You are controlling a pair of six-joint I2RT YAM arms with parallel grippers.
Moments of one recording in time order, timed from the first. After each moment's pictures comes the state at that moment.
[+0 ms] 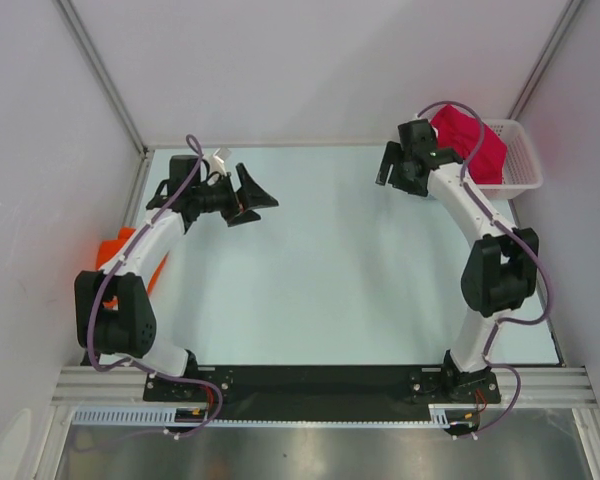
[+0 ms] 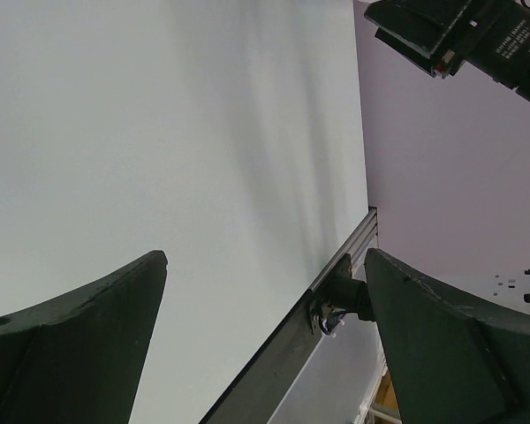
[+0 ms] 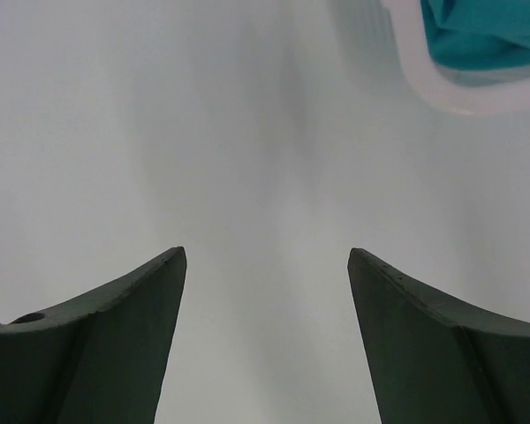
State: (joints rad) left arm -0.12 1.52 1.16 -0.31 0.82 -0.61; right arm 0.26 1.79 1.64 -0.69 0.13 0.48
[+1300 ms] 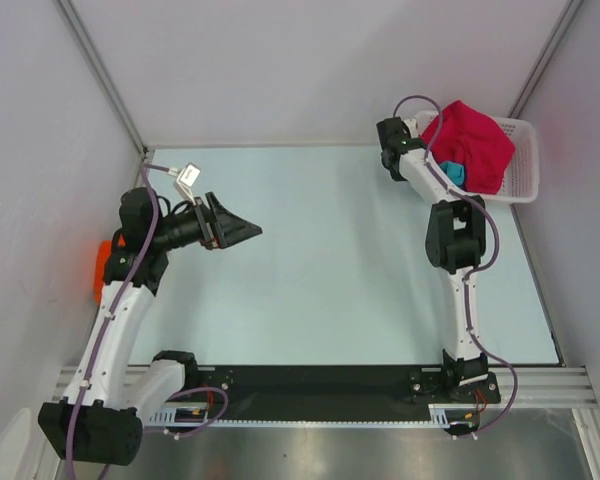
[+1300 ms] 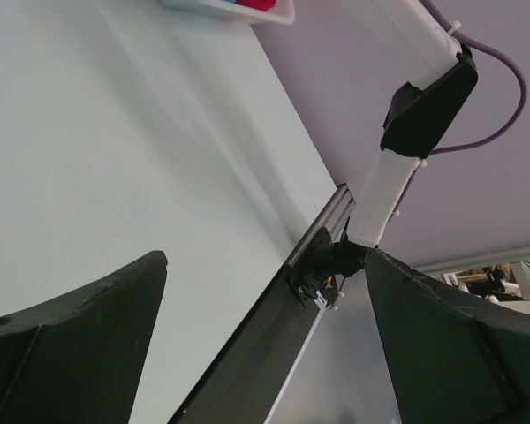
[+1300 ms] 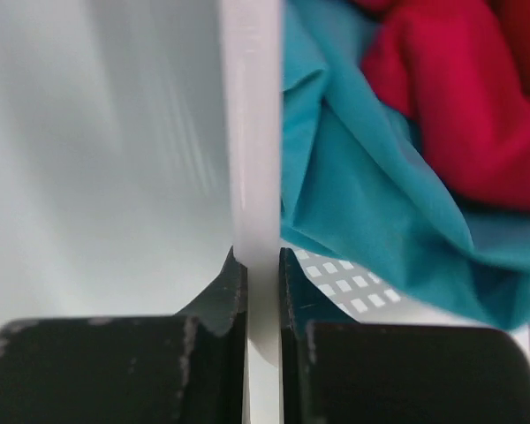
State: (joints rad) left arm -0.07 0.95 0.94 -0.32 0.95 -0.59; right arm 0.23 2.34 2.12 -0.76 0.63 0.16
